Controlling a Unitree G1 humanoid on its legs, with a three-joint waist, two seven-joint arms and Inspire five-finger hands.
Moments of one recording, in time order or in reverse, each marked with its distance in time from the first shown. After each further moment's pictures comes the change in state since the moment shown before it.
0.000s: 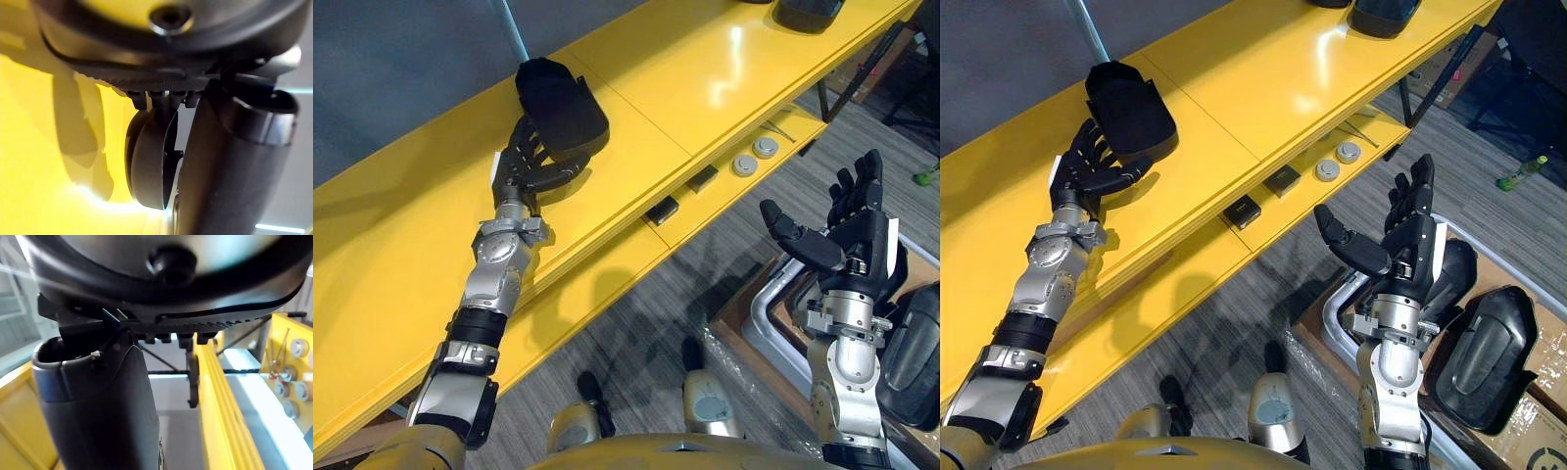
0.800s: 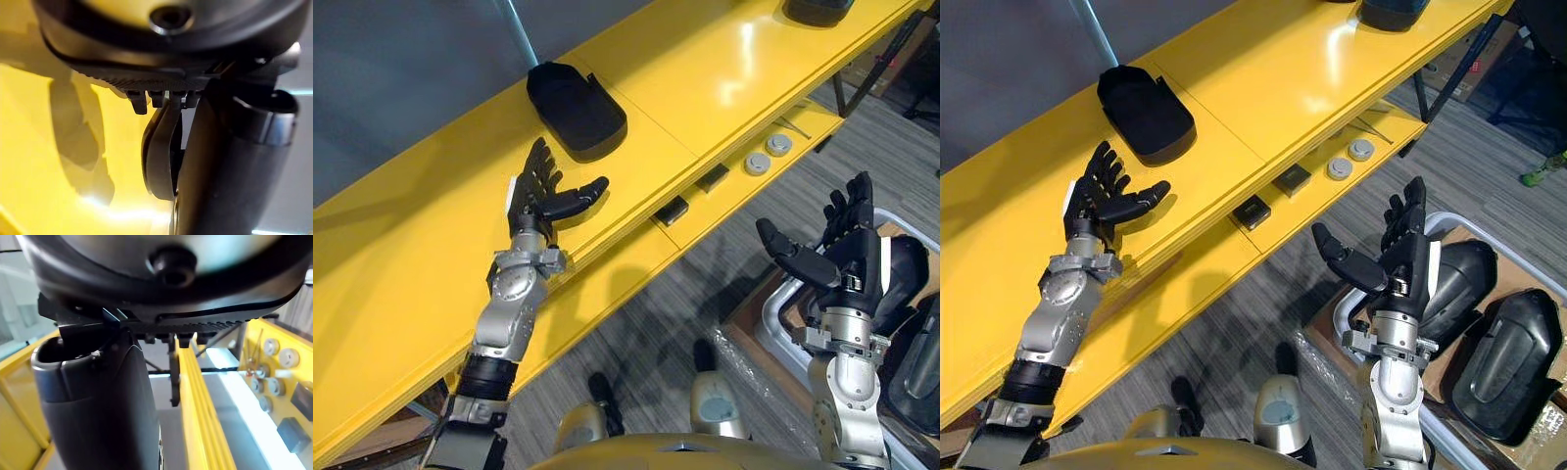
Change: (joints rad) left arm 0.269 -0.143 0.018 -0.327 0.118 0.078 0.145; right arm 0.079 0.000 0.020 -0.003 -0.009 0.000 -0.025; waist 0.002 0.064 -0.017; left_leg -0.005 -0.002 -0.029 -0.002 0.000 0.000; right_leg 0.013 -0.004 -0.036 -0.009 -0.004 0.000
